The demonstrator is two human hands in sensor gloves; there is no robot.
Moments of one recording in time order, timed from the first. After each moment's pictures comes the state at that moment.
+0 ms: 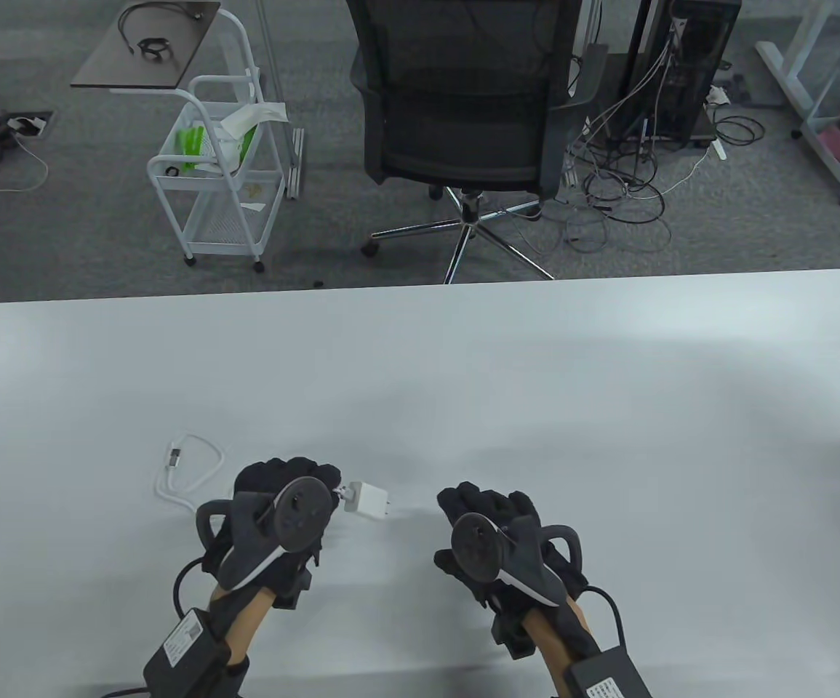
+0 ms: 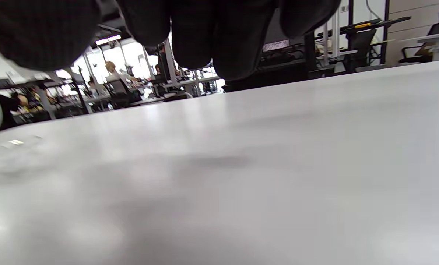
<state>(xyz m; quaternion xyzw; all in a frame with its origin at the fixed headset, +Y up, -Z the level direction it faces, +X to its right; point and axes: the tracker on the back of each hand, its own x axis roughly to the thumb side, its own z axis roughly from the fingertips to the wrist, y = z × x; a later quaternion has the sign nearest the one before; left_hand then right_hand) -0.180 -0.664 -0.266 0.11 -0.09 0.07 0.99 0.049 -0.725 -0.248 0.11 0.00 0.99 0.11</state>
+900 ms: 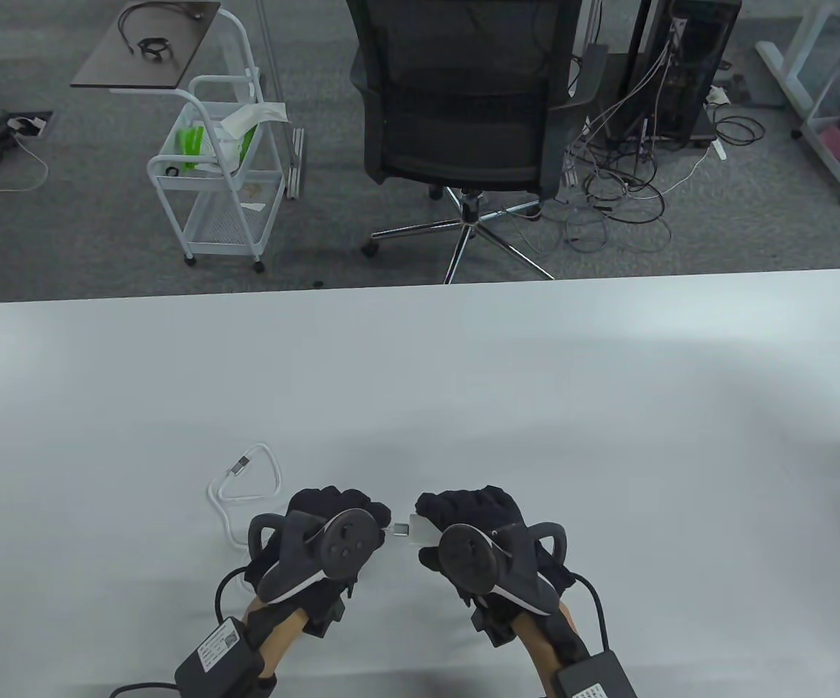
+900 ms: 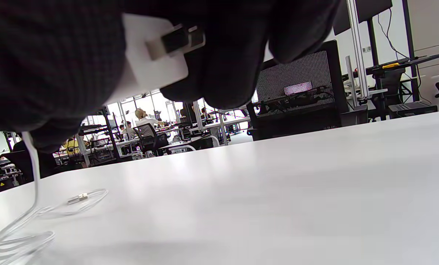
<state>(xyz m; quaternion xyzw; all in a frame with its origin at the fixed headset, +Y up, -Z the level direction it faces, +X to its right) -0.146 -0.685 -0.258 0.06 -0.17 0.07 0.98 0.044 -0.698 -0.242 0.14 -0.10 0.98 0.12</state>
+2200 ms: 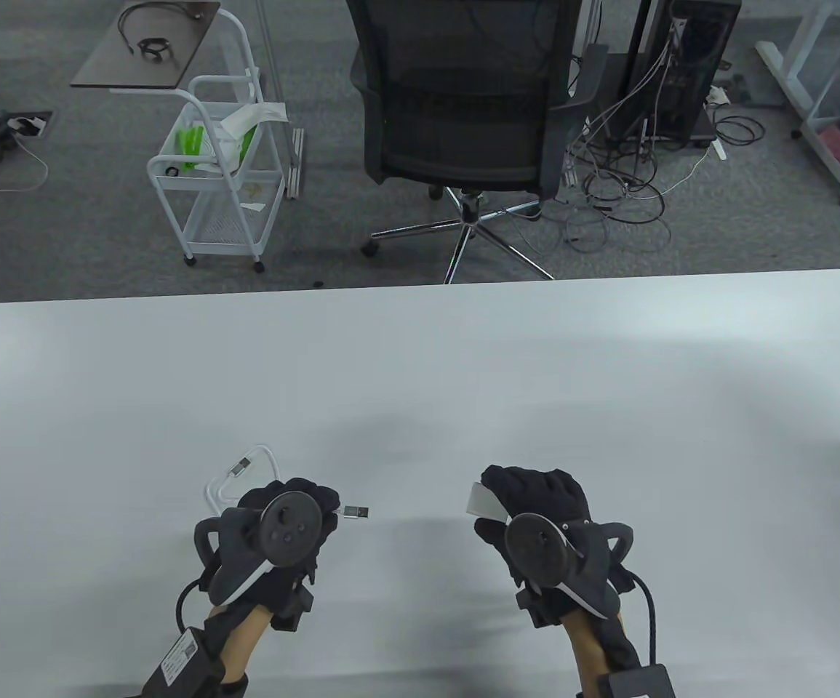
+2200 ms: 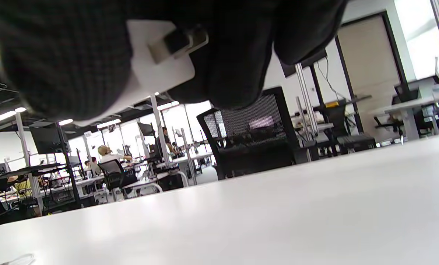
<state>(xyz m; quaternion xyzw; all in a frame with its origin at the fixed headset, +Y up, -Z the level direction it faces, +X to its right) -0.194 -0.672 -0.259 0.07 -0.08 0.11 0.99 0.109 -0.683 -0.243 0.06 -0.14 0.98 0.14</state>
